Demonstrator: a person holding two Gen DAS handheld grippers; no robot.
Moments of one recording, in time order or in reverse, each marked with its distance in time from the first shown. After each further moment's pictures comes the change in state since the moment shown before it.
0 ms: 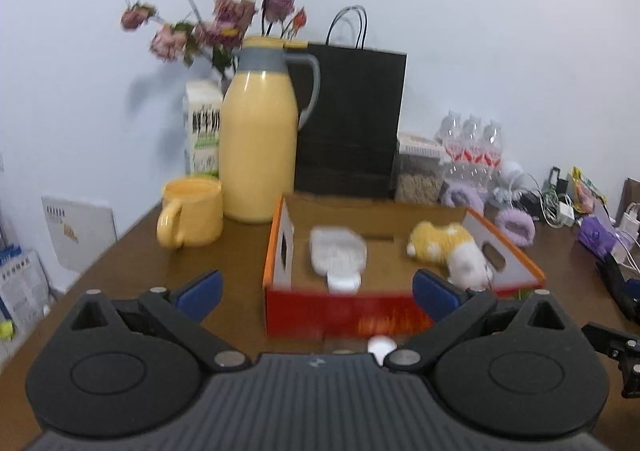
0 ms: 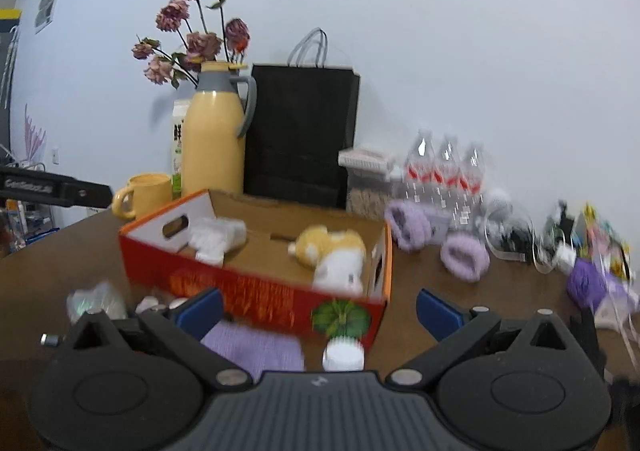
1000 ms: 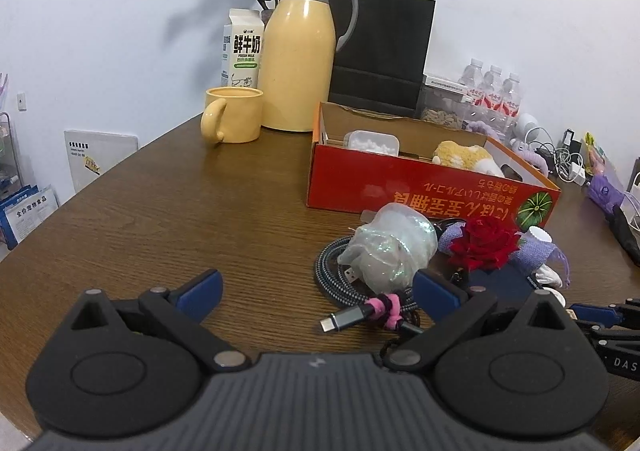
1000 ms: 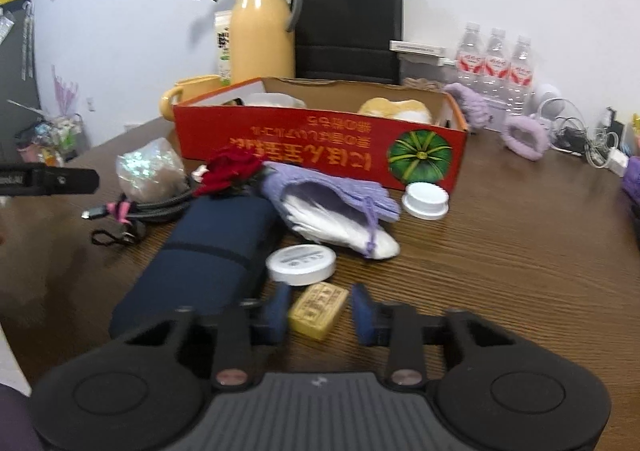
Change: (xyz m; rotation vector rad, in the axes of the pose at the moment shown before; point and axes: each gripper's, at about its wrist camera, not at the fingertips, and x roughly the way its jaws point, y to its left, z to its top) left arm -0.030 0.028 -0.086 -0.062 0.103 0.045; right arm 0.009 0.034 -0.084 0.029 0.215 0.151
